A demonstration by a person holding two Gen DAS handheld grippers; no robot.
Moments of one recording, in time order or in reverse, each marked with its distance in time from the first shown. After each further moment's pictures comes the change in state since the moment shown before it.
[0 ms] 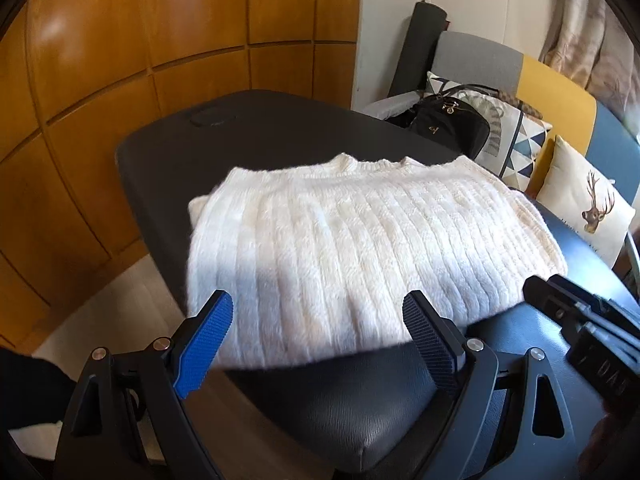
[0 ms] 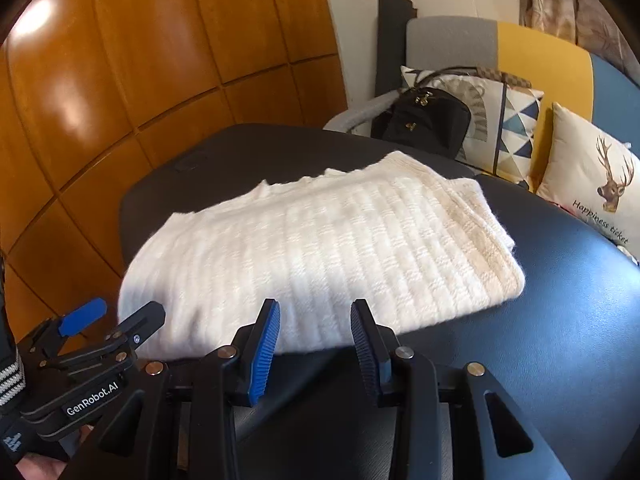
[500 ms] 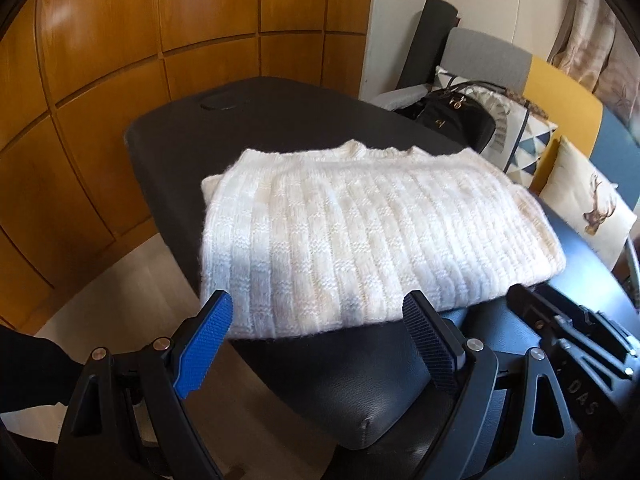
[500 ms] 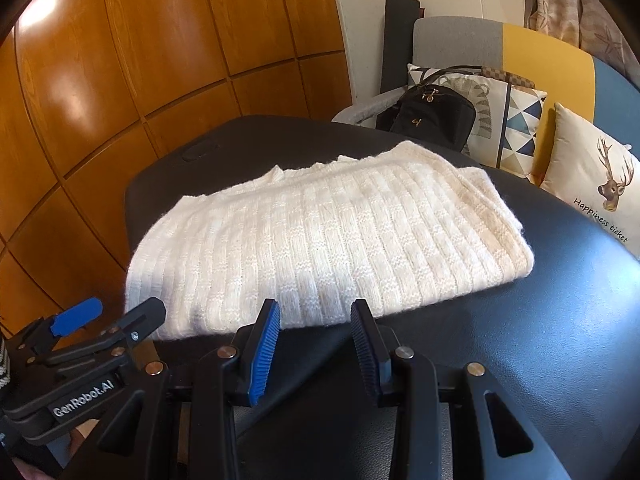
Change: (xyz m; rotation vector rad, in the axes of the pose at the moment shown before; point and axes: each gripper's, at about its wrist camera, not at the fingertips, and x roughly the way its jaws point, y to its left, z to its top) left arm -0.009 0.008 -0.011 -0.032 0.033 -0.007; right arm -0.001 0.012 -0.017 -0.010 0.008 -0.005
